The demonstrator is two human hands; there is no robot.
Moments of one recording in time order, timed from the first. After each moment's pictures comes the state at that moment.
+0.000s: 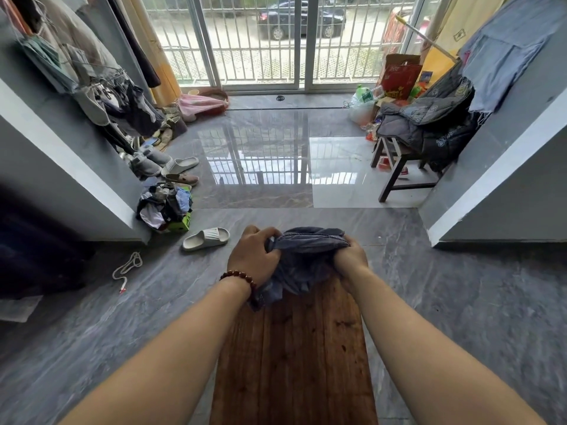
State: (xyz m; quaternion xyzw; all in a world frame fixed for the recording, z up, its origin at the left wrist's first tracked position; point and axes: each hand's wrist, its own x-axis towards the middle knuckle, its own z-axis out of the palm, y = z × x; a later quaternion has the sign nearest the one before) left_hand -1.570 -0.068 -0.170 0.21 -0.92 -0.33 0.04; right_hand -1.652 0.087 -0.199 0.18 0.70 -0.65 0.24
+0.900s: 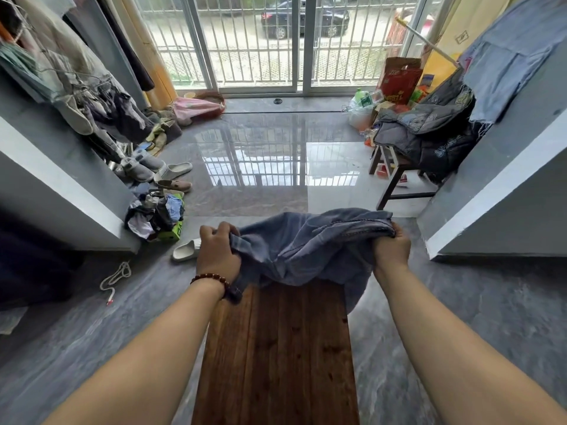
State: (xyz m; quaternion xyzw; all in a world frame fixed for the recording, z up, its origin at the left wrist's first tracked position) left_hand -1.640 -0.093 -0.175 0.31 -0.91 -0.27 0.10; right_hand -1.779 0.145 -0.195 0.17 0.64 -0.75 0.03
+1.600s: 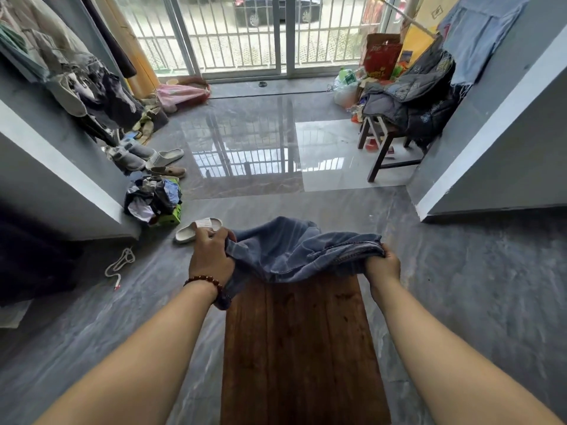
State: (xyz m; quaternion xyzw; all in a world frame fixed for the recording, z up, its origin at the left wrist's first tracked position) left_hand -1.496 -0.116 -0.202 0.27 -0.93 -0.26 0.03; right_hand -1.599 0.153 -0.254 0.24 0.69 -0.68 0.08
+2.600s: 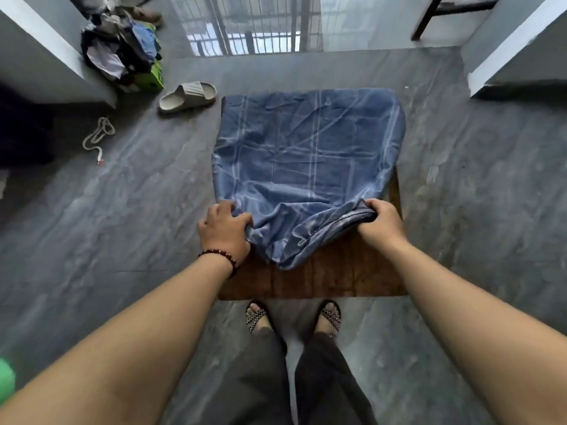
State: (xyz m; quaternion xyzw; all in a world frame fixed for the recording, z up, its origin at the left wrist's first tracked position) left_hand -1.326 -0.055 -0.461 0.23 -0.95 -0.10 -0.18; right_hand -1.448 0.193 -0.469 0.03 0.91 -0.30 0.28
